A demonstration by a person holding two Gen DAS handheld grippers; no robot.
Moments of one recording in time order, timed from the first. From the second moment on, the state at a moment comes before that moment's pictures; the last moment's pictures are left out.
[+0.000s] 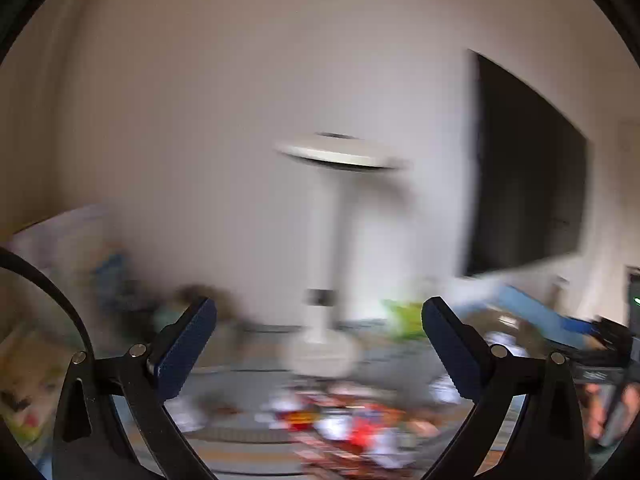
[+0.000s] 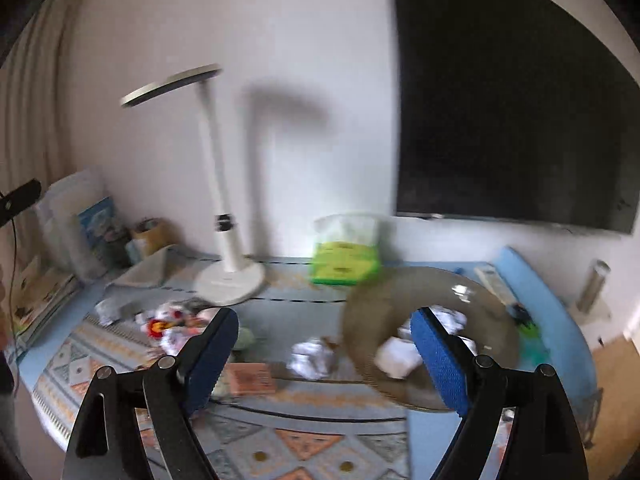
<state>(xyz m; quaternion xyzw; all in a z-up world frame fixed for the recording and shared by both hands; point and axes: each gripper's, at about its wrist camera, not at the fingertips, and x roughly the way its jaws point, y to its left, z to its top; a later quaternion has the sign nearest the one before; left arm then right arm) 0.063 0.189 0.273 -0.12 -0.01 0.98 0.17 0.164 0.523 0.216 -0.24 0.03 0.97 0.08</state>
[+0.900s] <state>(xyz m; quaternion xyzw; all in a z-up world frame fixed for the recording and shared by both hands) -0.133 0.072 0.011 -0.42 -0.12 0.90 -0.03 0.105 0.368 0.020 -0.45 0.03 0.87 -0.18</state>
